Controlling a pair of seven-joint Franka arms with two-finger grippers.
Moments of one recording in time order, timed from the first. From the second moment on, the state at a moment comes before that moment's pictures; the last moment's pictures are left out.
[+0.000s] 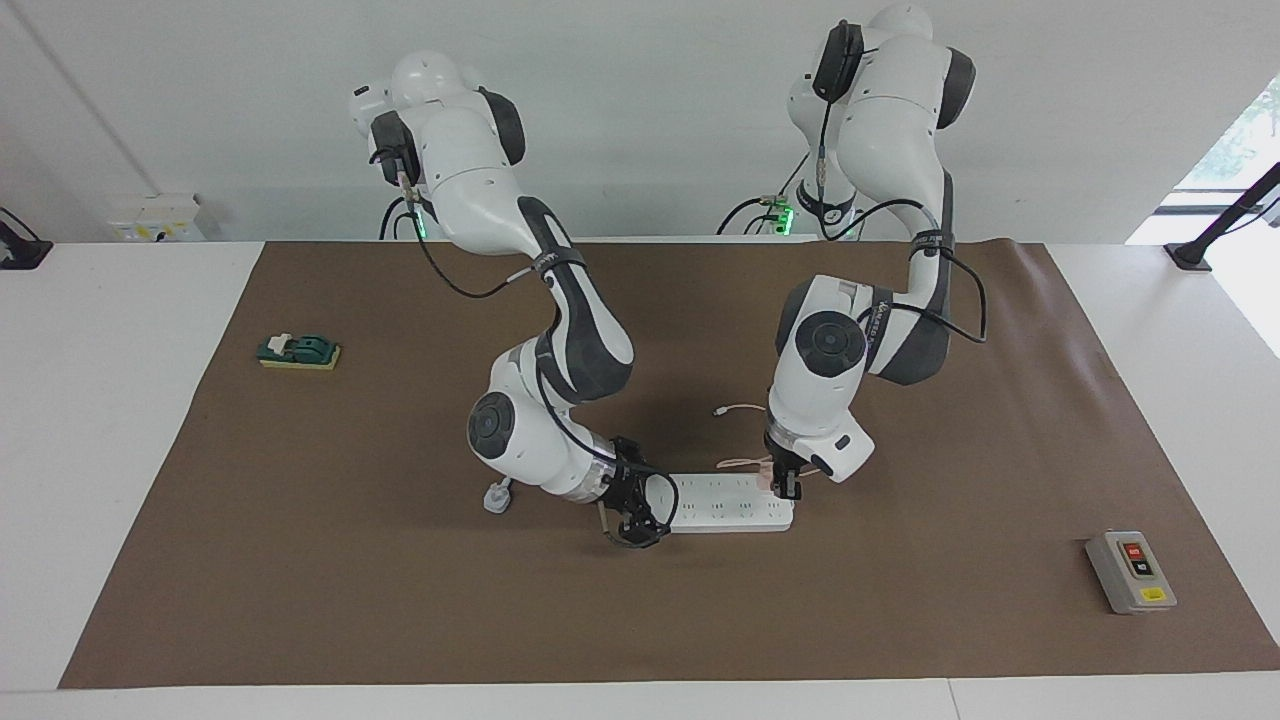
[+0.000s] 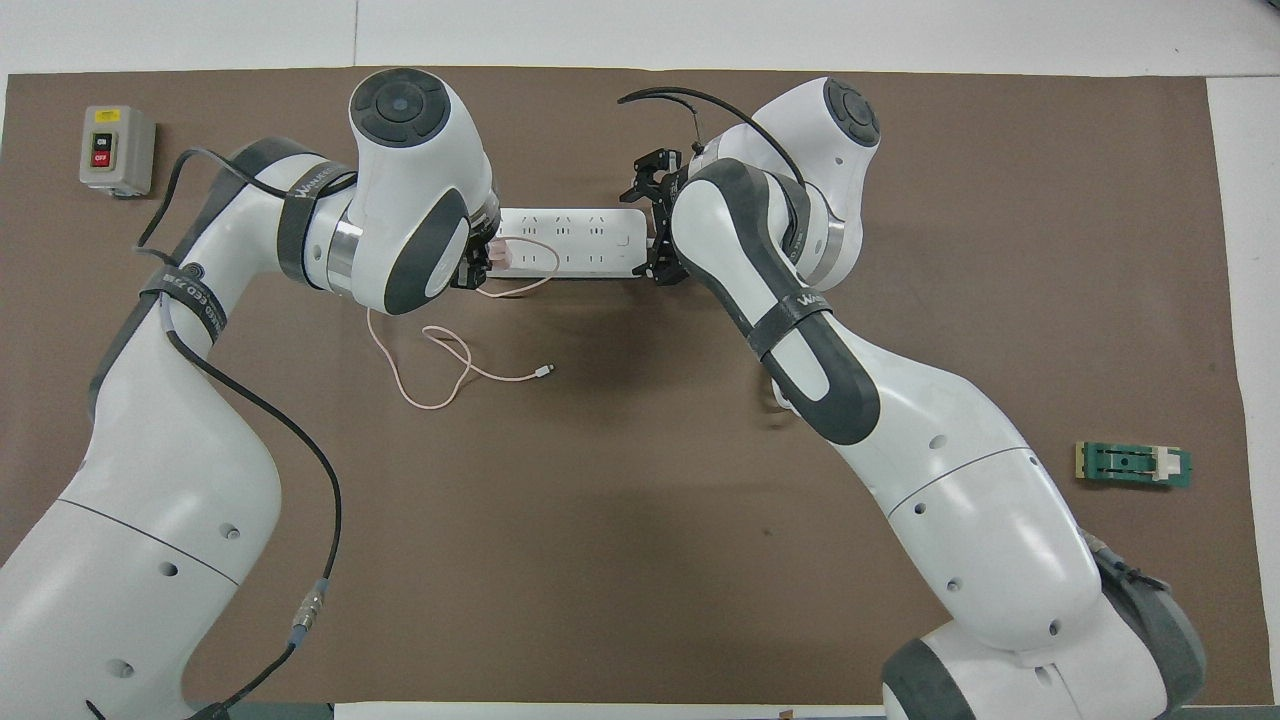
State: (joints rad) left arm -0.31 0.64 -0.15 -1.38 0.13 1.98 -1.86; right arm 0.42 0.94 -0.08 -1.07 0.75 2.06 1.44
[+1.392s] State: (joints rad) left arm -0.31 0.64 -0.15 -1.38 0.13 1.98 -1.86; right arm 0.42 0.96 -0.08 -1.05 0.79 2.13 1.44
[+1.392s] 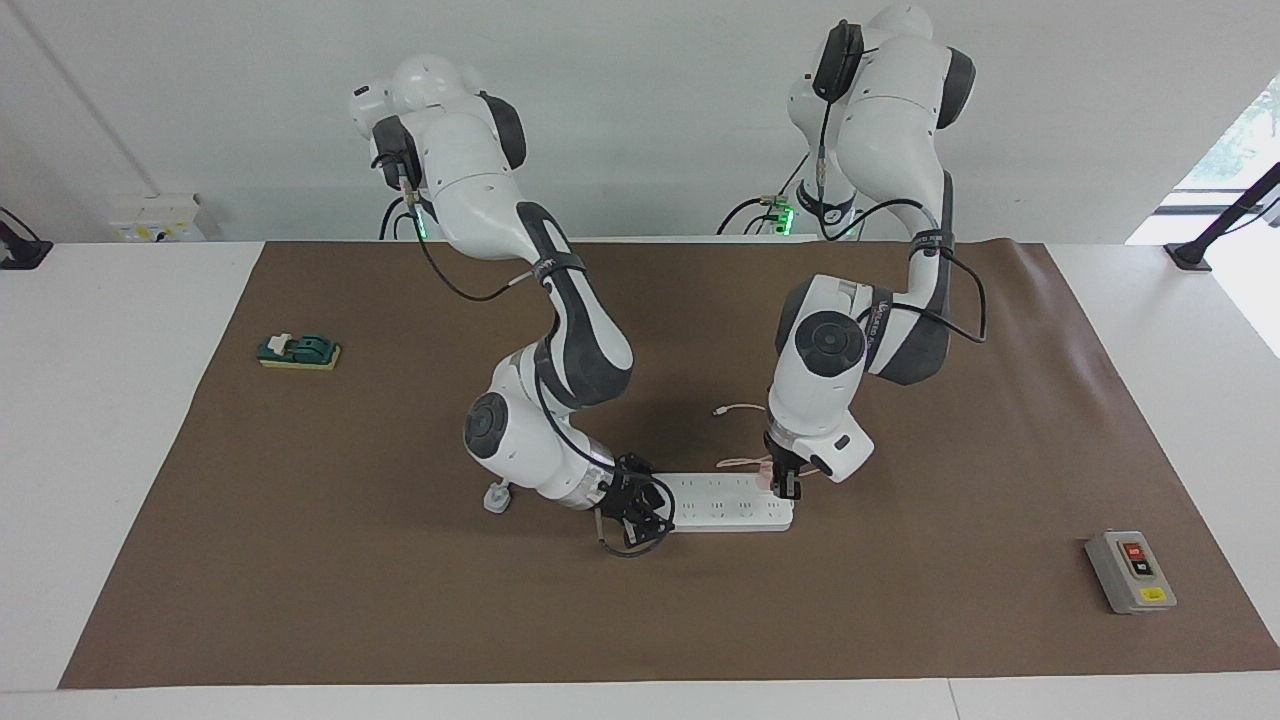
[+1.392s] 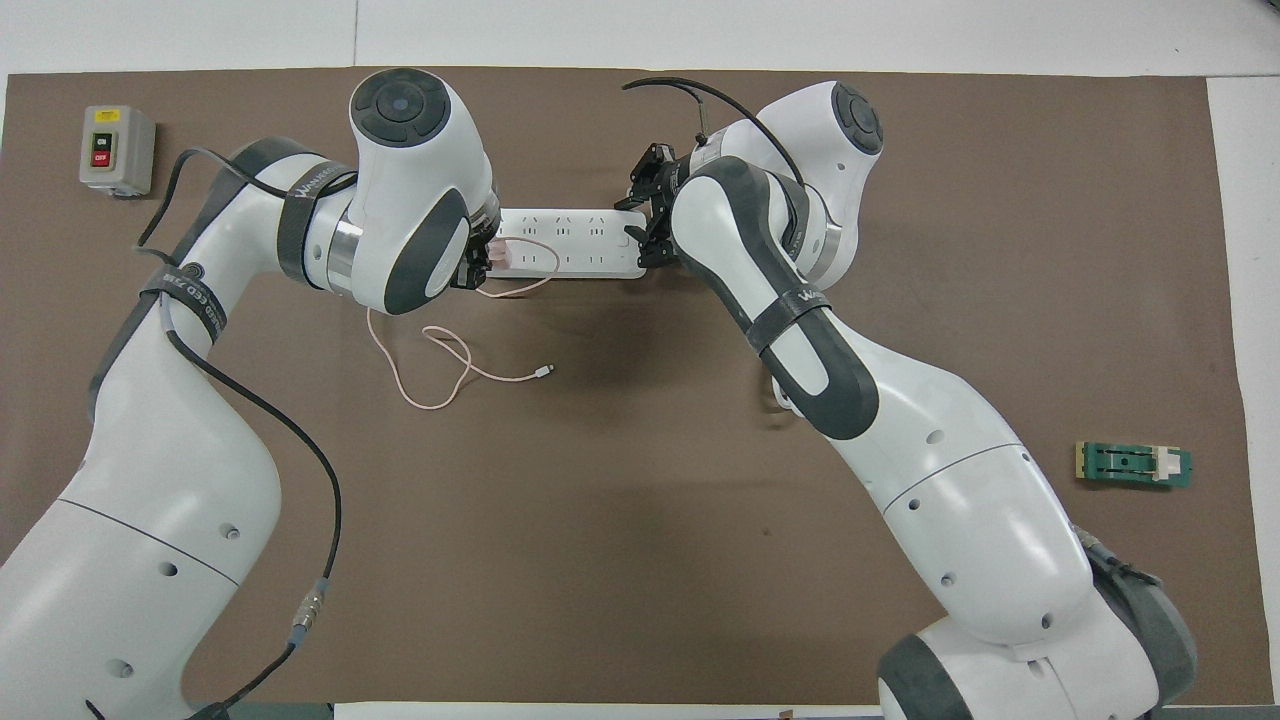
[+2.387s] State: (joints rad) left arm -0.31 0.64 -0.15 -1.38 0.13 1.98 -1.85; right arm 0.40 0.96 -0.07 -1.04 0.80 2.08 1.50
